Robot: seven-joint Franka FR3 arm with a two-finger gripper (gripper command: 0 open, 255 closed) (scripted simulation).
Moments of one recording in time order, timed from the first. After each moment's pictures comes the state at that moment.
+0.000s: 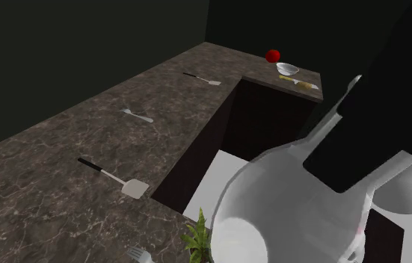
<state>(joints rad) 0.34 -0.33 0.76 -1.54 0.18 1.31 1.14</state>
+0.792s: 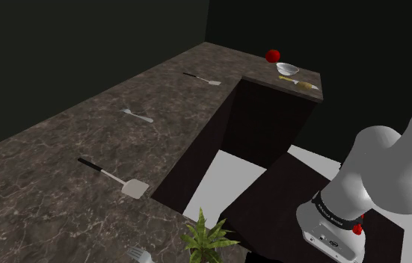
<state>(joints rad) 0.36 -0.18 1.02 -1.39 0.11 1.29 1.42</state>
